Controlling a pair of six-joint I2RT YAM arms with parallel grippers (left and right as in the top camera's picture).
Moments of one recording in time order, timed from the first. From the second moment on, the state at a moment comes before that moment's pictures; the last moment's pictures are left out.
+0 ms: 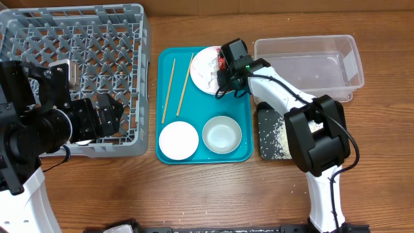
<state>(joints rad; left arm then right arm) 0.24 1.31 1.98 -1.69 0.35 -0.01 0.45 2.25 1.67 -0.51 -0.01 0.23</state>
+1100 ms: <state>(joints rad) 0.24 1.31 1.98 -1.69 0.35 -0.01 0.19 1.97 1.78 -1.01 0.01 0.27</state>
